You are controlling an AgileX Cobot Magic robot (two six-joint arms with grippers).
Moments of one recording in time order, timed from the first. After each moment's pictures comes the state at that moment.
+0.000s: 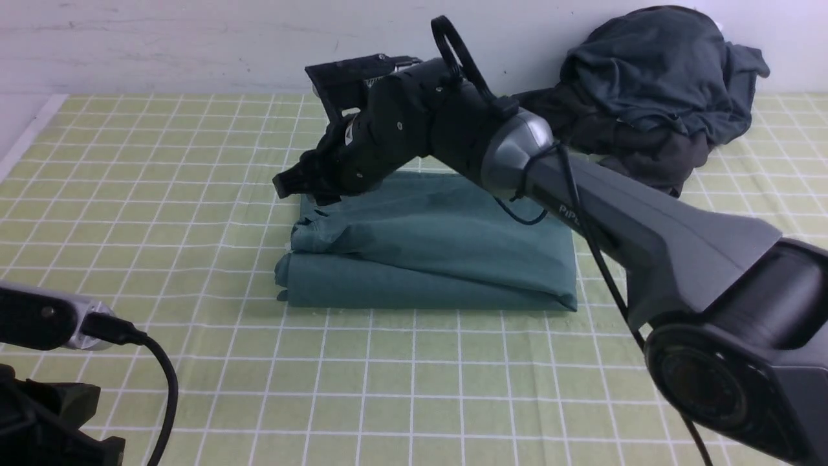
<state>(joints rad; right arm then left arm) 0.69 2.44 -2.39 0.06 0.91 0.16 -0.22 0.71 -0.50 0.05 0.65 -0.06</state>
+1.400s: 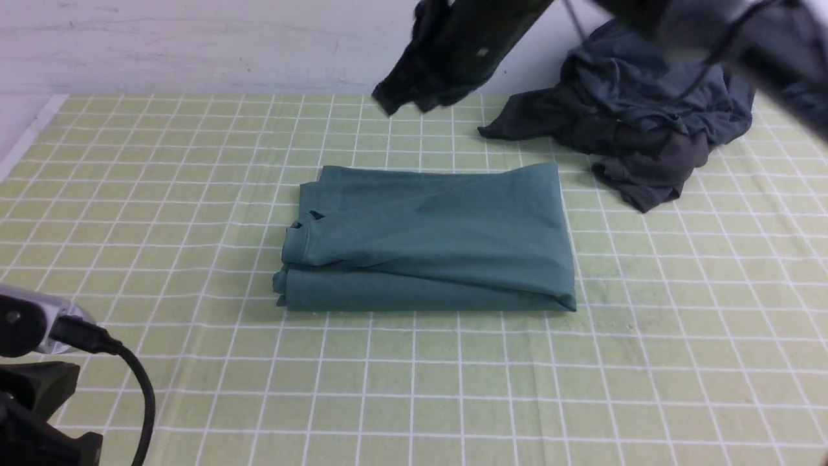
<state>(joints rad) 0.60 1.95 -2.22 -0.05 1.26 -0.09 -0.22 0.62 -0.50 0.11 0.63 -0.04</state>
